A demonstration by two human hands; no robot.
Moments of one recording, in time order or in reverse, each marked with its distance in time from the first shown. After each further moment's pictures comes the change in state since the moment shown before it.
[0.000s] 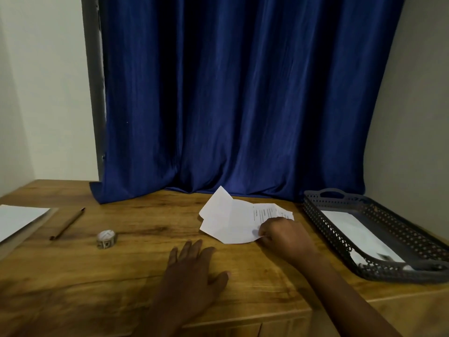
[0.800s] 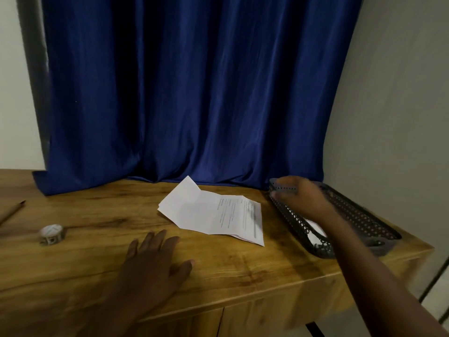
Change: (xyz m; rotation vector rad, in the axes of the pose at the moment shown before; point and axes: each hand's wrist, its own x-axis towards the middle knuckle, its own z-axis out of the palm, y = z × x) left_hand -0.002 0.004 -0.003 0.015 -0.015 0.003; right_hand -0.029 0.098 -0.073 0.502 0.125 0.430
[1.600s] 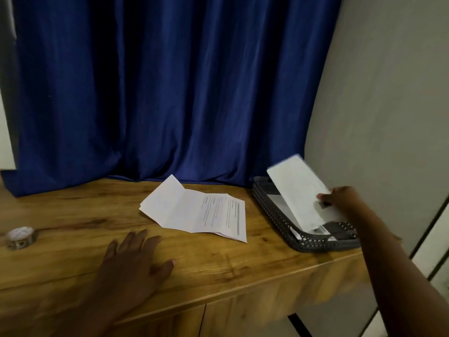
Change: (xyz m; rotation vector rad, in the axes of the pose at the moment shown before) left_hand -0.001 0.002 -0.003 0.060 -0.004 -0.012; right_hand 0.008 0.124 -0.072 0.127 0.191 0.508
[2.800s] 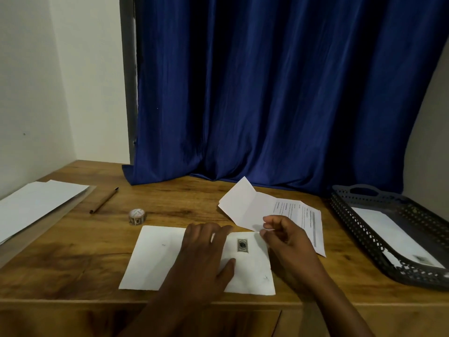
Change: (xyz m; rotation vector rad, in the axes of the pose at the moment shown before) left_hand -0.030 -0.020 -0.010 -0.094 0.330 0.123; right_hand -0.213 -0.101 0.210 0.444 -0.490 -0.467
